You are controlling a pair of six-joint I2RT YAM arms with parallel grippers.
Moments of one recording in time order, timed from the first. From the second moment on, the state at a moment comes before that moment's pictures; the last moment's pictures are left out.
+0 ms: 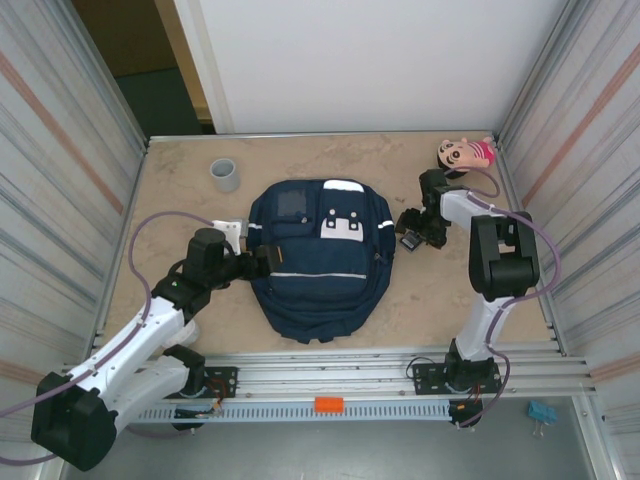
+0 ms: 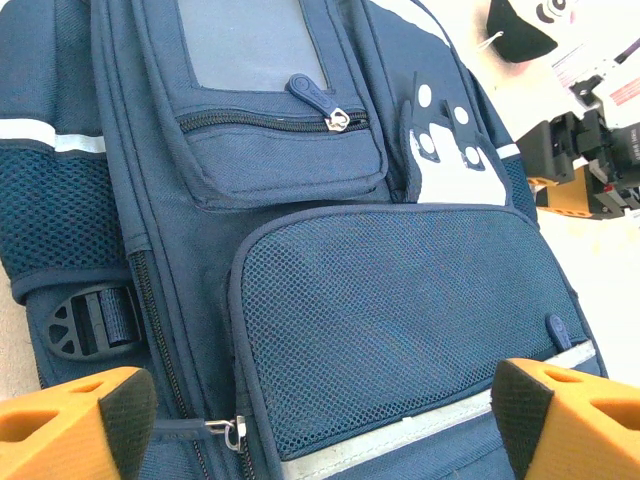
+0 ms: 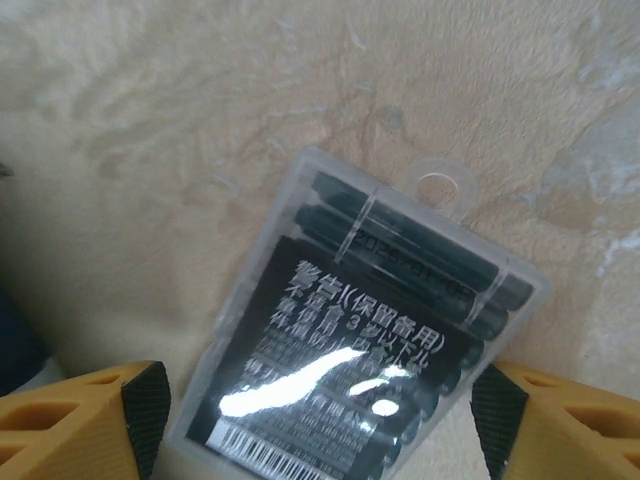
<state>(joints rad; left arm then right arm) -0.45 0.90 0.55 -0.23 0.21 -0.47 0.11 1.88 1.21 -0.67 -0.07 0.49</state>
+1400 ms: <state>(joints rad) -0.45 0.86 0.55 -0.27 0.19 -0.45 0.18 1.87 1.29 -0.87 -0.03 0.48</state>
